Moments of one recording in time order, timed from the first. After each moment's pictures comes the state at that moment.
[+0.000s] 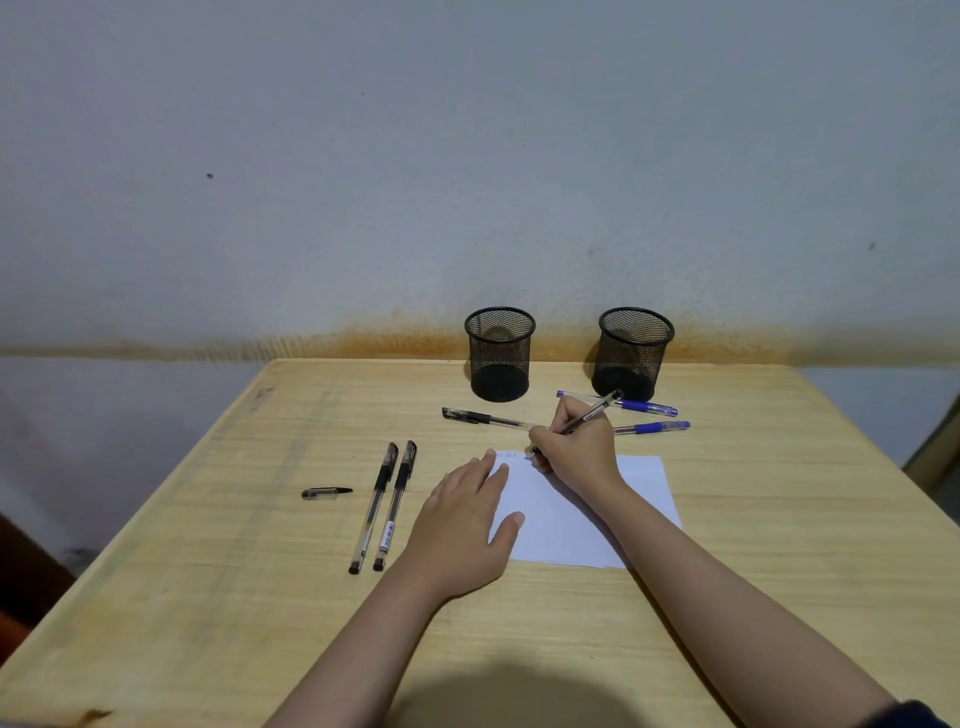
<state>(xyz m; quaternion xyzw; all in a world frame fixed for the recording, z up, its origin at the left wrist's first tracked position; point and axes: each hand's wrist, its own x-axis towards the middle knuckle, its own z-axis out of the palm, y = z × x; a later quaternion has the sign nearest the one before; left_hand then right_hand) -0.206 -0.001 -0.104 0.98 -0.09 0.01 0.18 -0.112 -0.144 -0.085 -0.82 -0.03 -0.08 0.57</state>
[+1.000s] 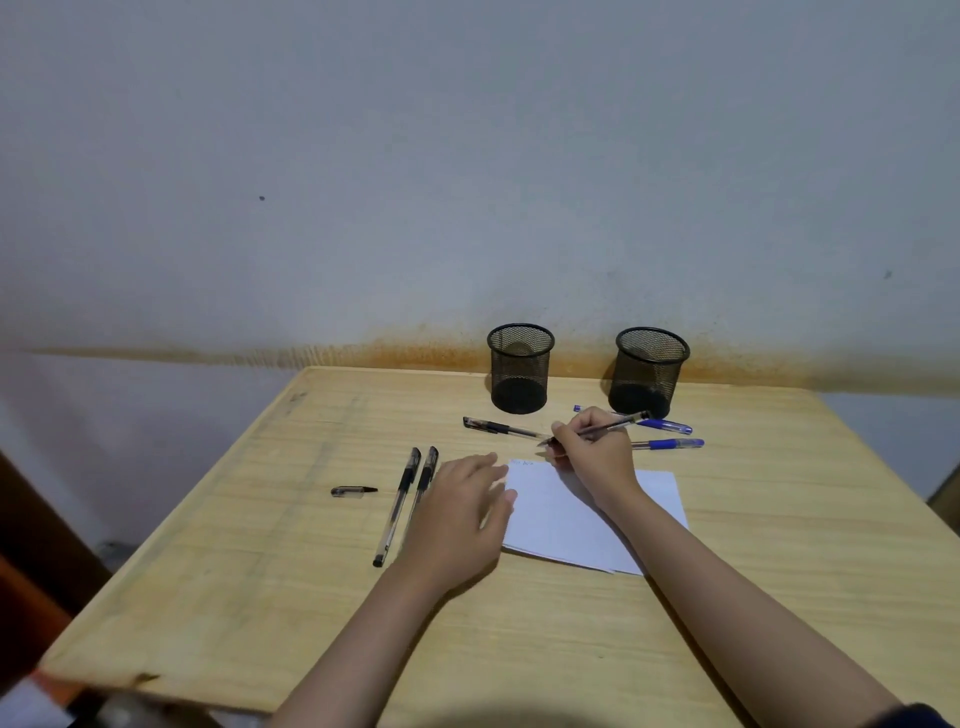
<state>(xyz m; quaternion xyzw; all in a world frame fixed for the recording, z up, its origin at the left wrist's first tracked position) -0.221 0.010 -0.085 0.94 -0.06 0.17 0.30 -0.119 -0.147 -0.076 -0.71 -0.05 -0.07 0.69</state>
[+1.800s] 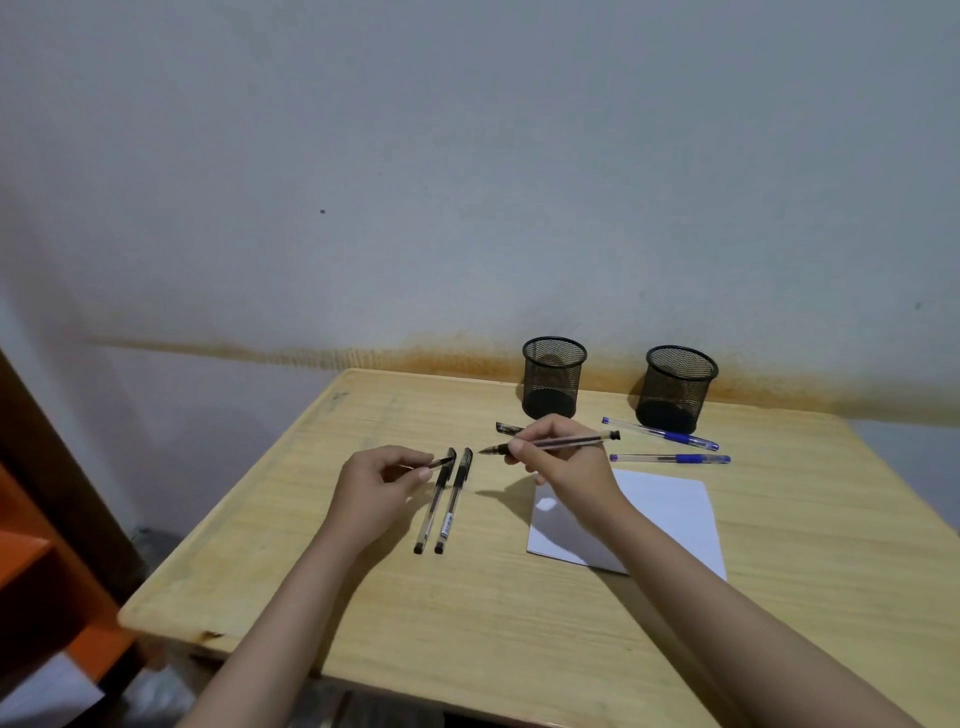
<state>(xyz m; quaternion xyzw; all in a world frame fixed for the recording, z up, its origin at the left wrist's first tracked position) -0.246 0.107 -0.064 0.80 0.12 0.18 0.56 -0.178 -0.106 -0.041 -0.69 -0.25 0.01 0.68</state>
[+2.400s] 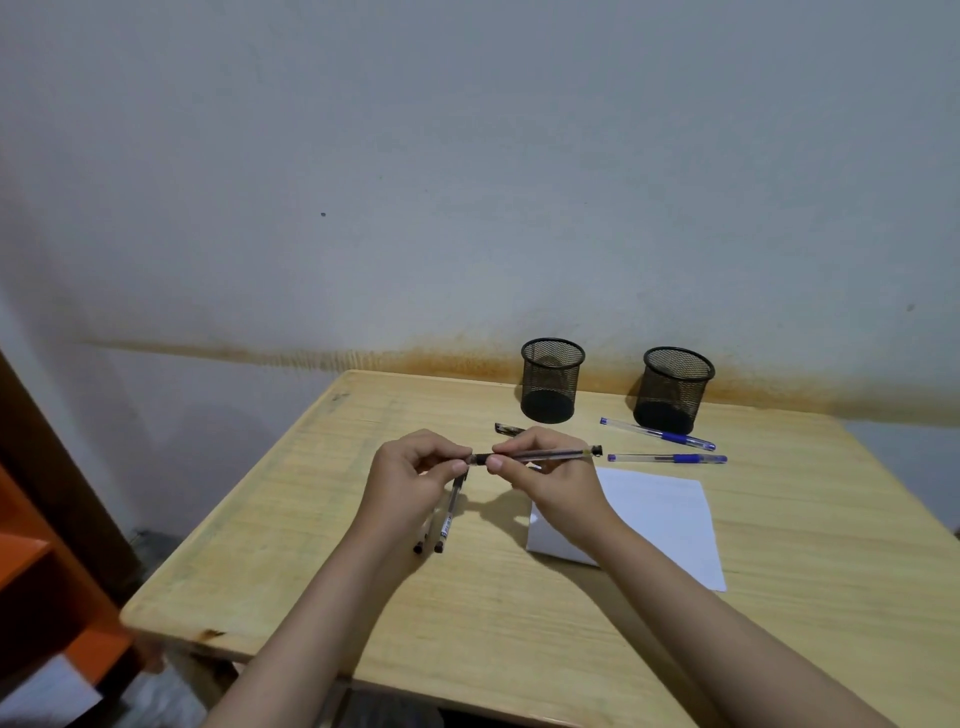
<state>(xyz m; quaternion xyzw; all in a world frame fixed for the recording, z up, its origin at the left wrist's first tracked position) -0.251 0.066 -0.038 0.77 0.03 0.23 0.59 -0.193 -0.097 -0.045 -0.68 -0.27 -0.01 0.68</state>
